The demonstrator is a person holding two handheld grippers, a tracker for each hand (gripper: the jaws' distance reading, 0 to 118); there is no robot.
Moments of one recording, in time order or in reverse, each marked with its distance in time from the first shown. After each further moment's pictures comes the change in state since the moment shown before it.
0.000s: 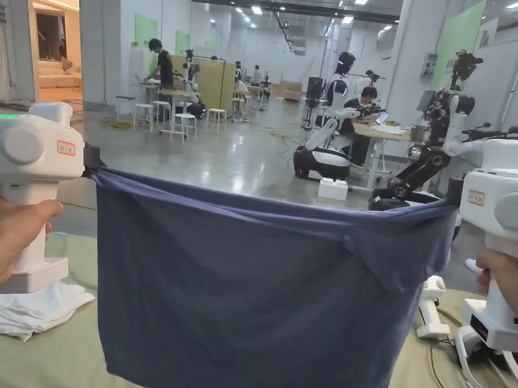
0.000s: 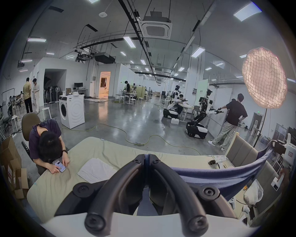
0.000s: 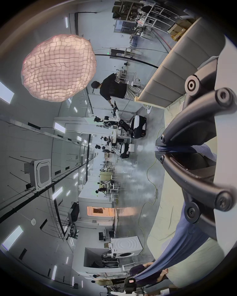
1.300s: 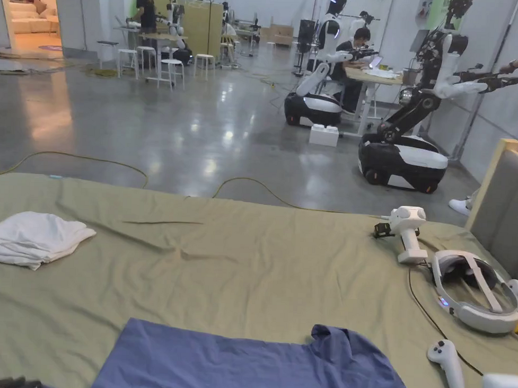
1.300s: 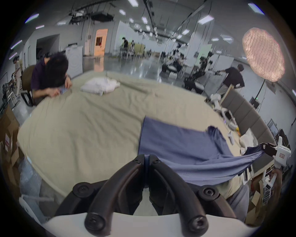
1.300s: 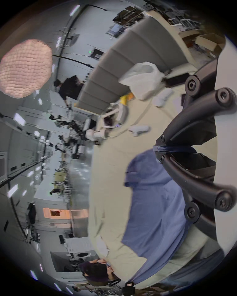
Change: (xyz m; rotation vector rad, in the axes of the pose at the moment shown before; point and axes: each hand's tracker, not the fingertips) left arm -0.056 -0.369 0.164 -0.530 -0.044 0.068; right arm 0.008 -0.323 0.231 -0.545 -0.027 0.077
